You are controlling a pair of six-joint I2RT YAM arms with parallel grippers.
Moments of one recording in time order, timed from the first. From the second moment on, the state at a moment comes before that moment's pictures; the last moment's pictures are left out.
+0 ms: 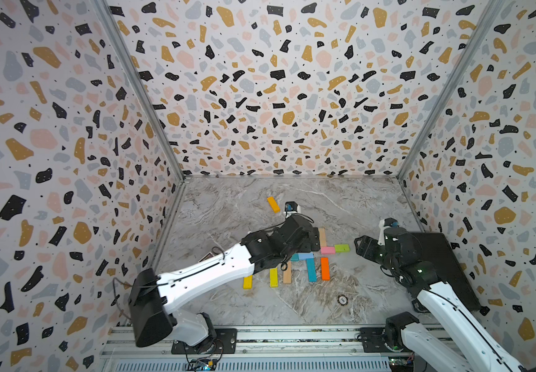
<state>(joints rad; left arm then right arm) -1.03 1.36 1.23 -0.53 -0.30 -0.77 0.32 0.83 0.66 -0.56 -0.04 0.59</state>
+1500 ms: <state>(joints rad) -1.03 0.82 0.84 -0.66 -0.31 -0.53 0.79 1.42 0.72 -0.47 0.13 0.73</state>
